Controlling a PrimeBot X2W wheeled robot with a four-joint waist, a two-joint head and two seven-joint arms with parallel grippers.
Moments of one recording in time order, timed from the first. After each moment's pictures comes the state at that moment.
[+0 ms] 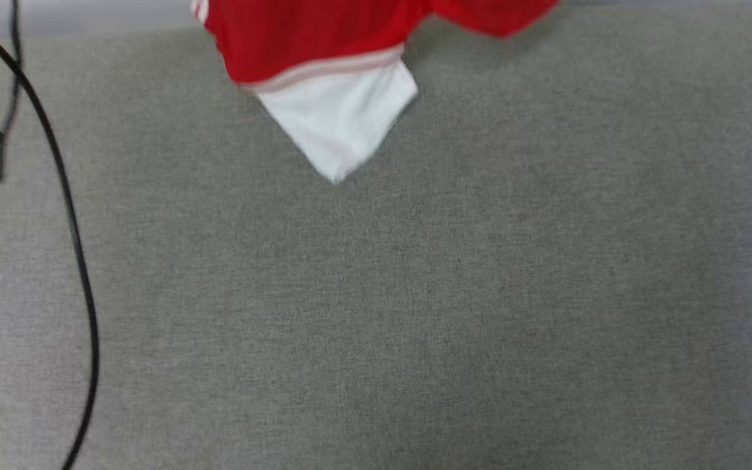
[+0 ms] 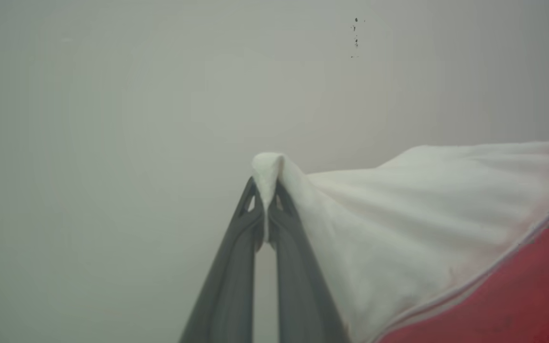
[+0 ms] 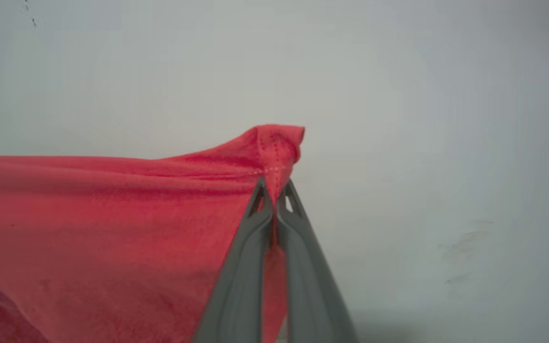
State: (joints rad) left arm -1.39 0.48 -0.34 0.75 -0.49 0.00 -0.07; right arm -1.50 -0.28 0.06 1.02 0.32 0.13 0.04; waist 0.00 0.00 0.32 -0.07
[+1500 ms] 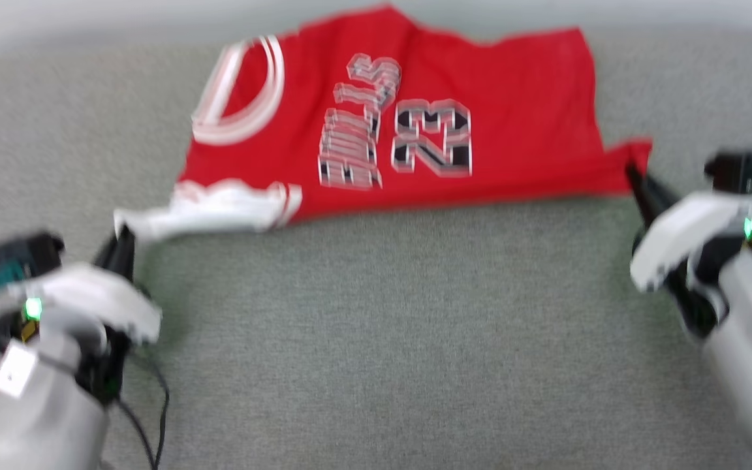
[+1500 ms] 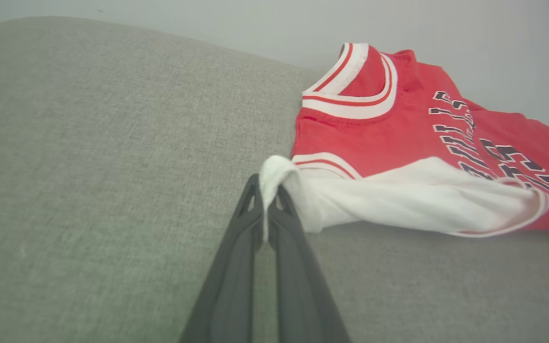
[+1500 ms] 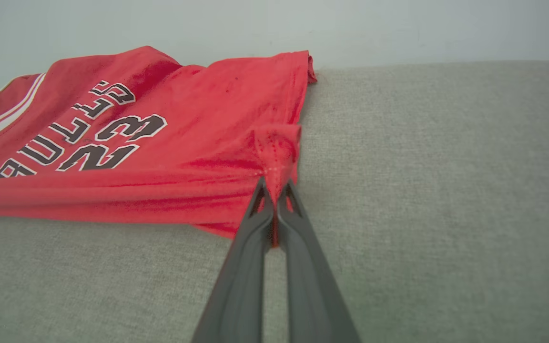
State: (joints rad) left arm -0.58 0.40 -0.27 0.79 -0.75 -0.10 -0.22; right arm -0.78 -0.30 0.36 0.92 0.60 0.13 -0.13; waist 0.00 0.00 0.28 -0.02
